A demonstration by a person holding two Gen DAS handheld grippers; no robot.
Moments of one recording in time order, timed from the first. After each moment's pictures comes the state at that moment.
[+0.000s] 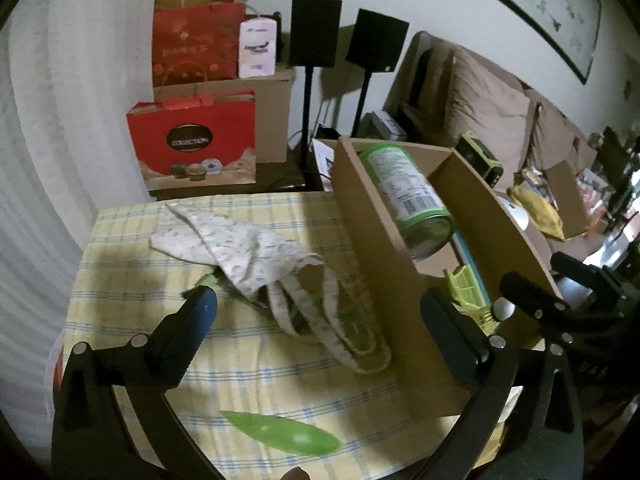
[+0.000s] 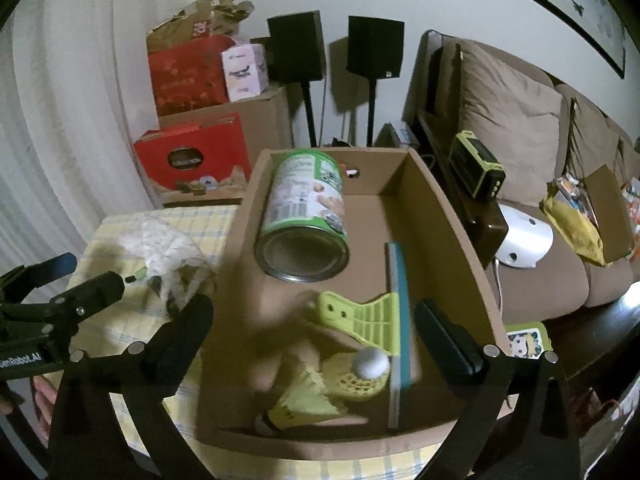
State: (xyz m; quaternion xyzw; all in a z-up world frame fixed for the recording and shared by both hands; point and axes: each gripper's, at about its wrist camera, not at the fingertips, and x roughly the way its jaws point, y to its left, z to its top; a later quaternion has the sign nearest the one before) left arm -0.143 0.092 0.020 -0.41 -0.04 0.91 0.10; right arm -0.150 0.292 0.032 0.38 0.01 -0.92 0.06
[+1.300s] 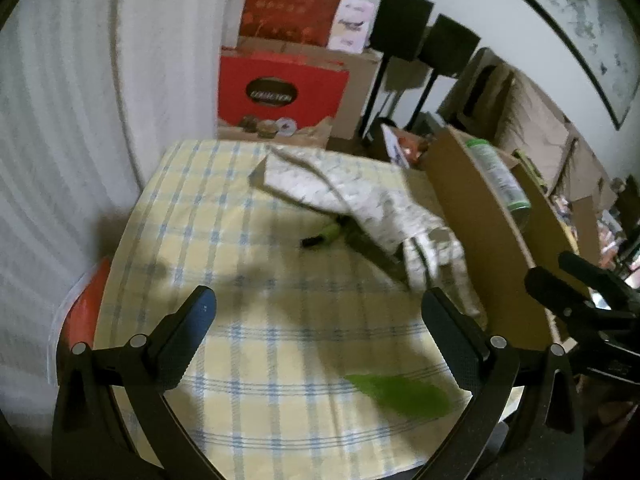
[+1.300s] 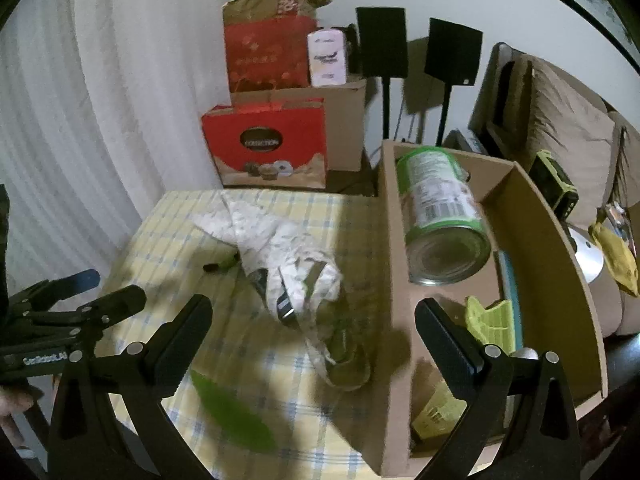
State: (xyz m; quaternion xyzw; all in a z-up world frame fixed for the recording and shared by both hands) left arm -0.130 -0.041 -0.036 -0.44 -0.11 0.89 0.05; right arm -0.151 0.176 0.006 0.39 0.04 -0.91 0.14
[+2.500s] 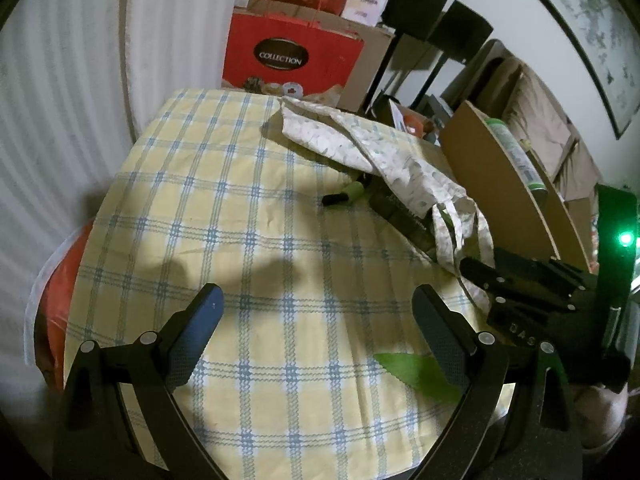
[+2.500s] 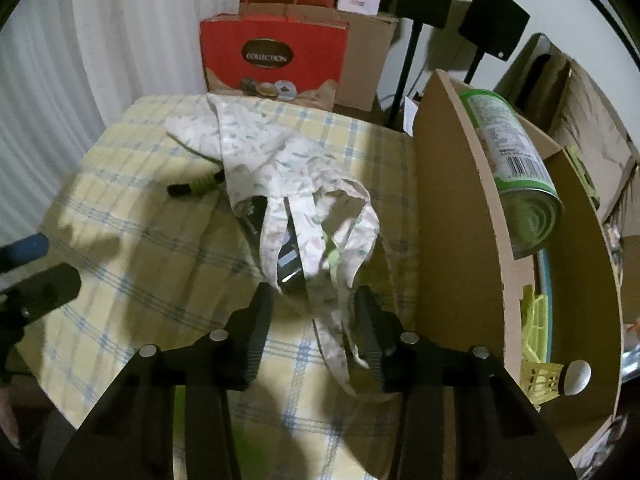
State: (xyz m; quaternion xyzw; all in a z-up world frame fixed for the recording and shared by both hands) left arm -0.128 -0.060 -0.077 -0.47 -0.14 0.87 0.07; right arm -0.189 0.131 -0.073 0.47 0.14 -0.87 0.12
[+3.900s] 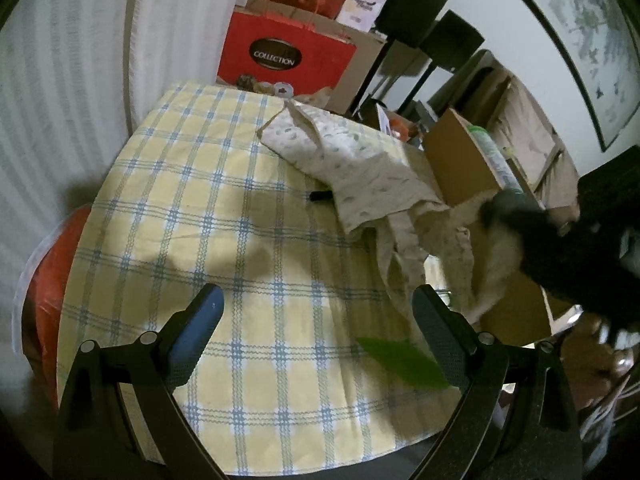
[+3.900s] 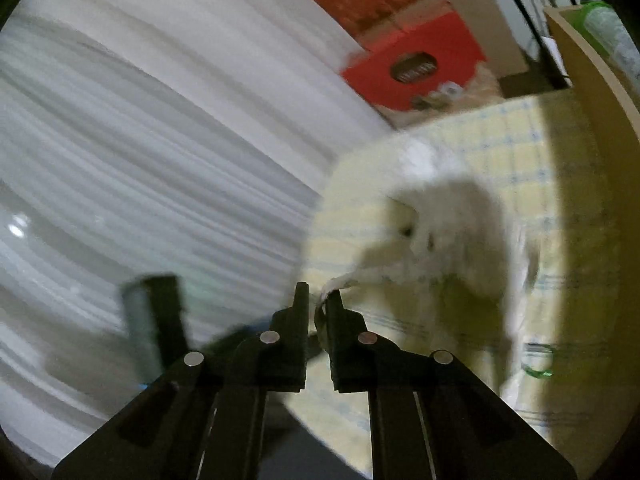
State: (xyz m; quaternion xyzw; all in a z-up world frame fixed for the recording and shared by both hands) left arm -0.113 -0.066 -0.067 -0.46 -0.18 0.86 0.09; right arm -0.195 0.156 -0.033 0.44 -0.26 -0.73 0.45
